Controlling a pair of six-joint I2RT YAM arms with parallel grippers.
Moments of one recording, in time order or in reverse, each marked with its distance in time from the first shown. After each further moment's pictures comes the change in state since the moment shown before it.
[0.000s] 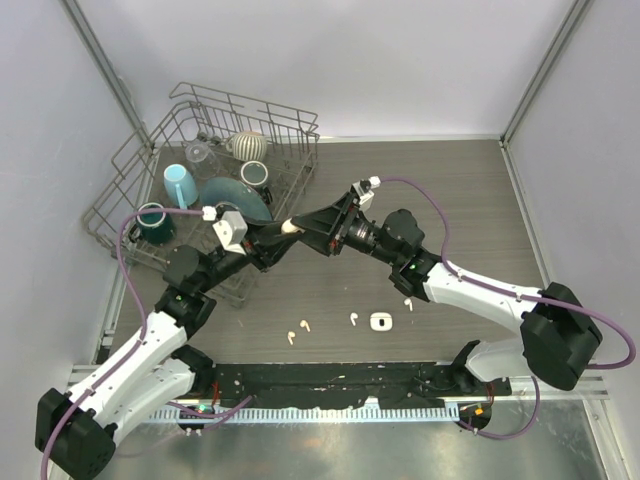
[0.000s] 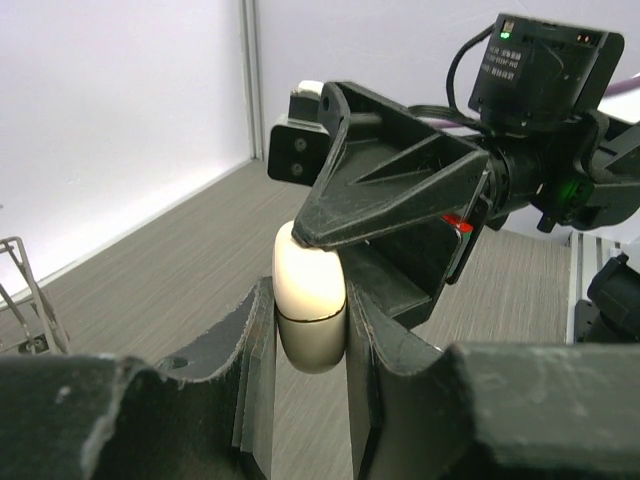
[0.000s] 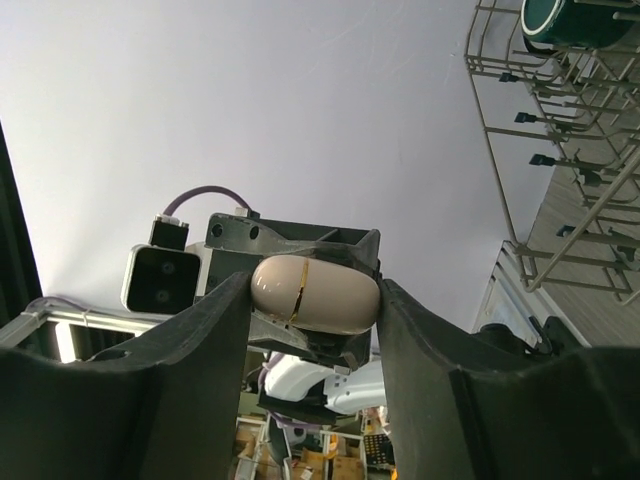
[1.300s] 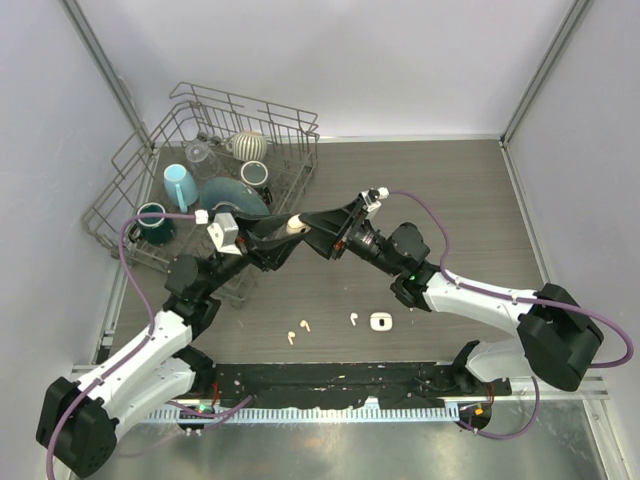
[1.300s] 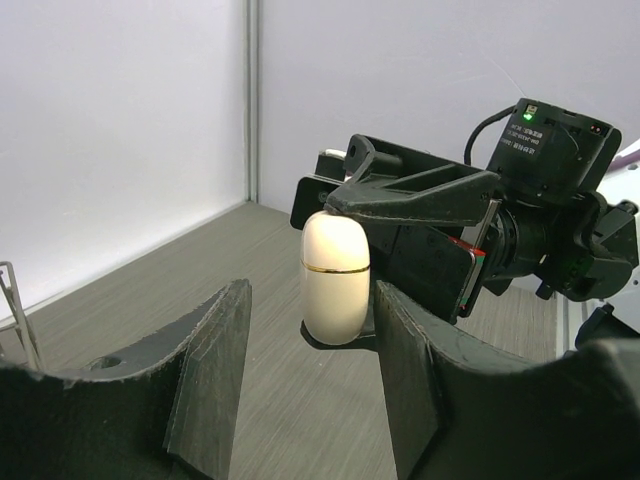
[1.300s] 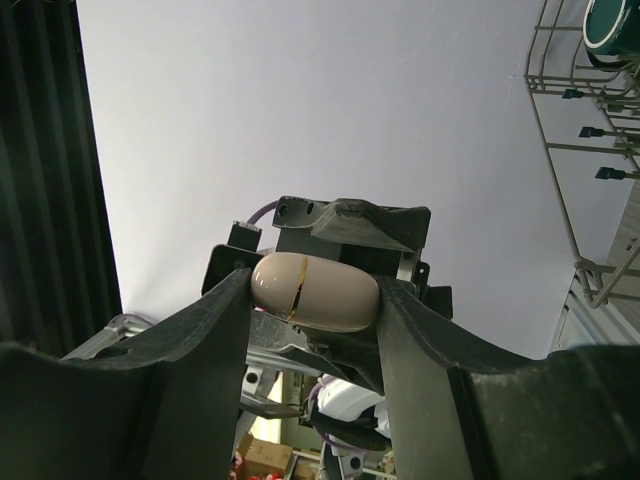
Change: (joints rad) left arm -0.001 0.043 -0.079 0.253 -0.043 -0.109; right arm 0.029 -0.011 -0.103 0.204 0.128 0.140
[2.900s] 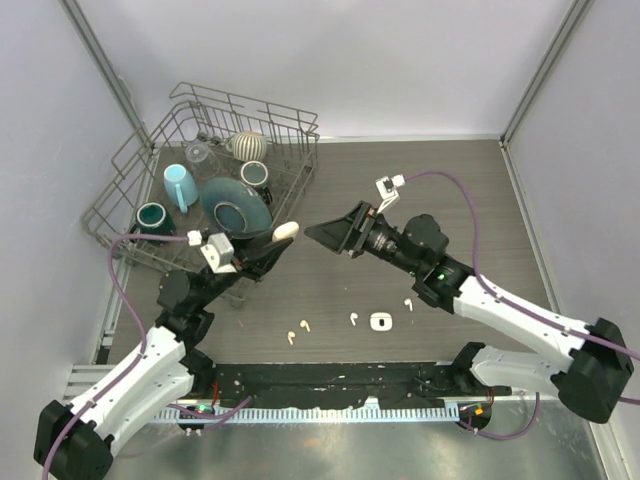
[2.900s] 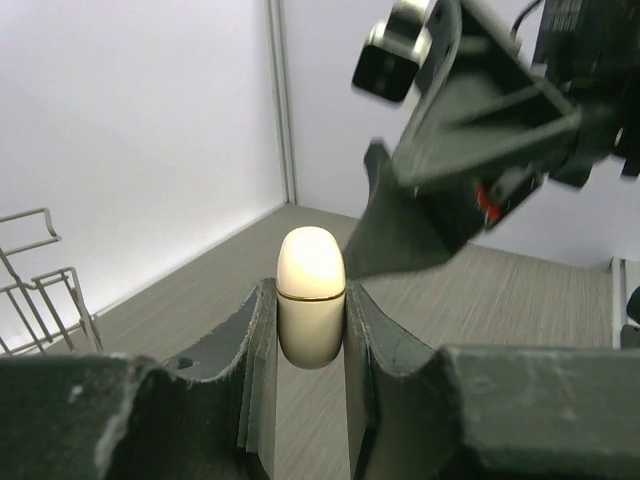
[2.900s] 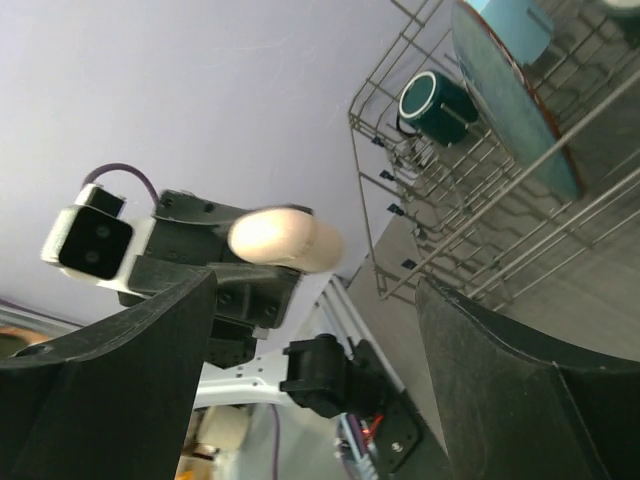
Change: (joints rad) left arm 0.000 -0.130 -0.054 -0.082 -0.019 0.125; right arm -0.021 -0.191 0.076 -0.457 -0.014 -0.626
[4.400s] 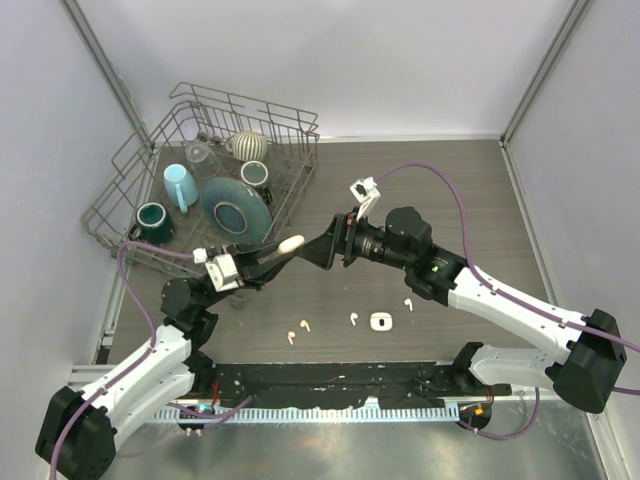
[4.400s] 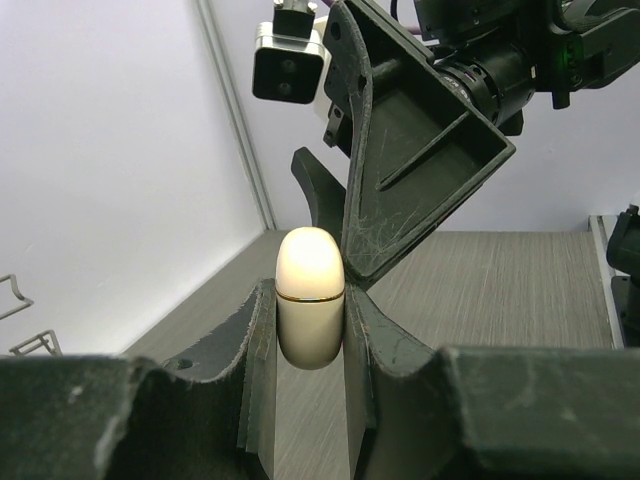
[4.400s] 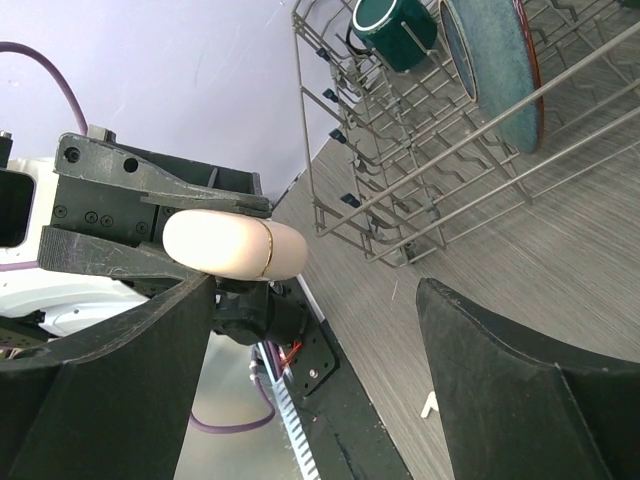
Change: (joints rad) left arm 0.009 0.051 -0.122 0.280 0.176 0.074; right arm 0.032 0.026 0.138 -0.297 -0.069 -0.328
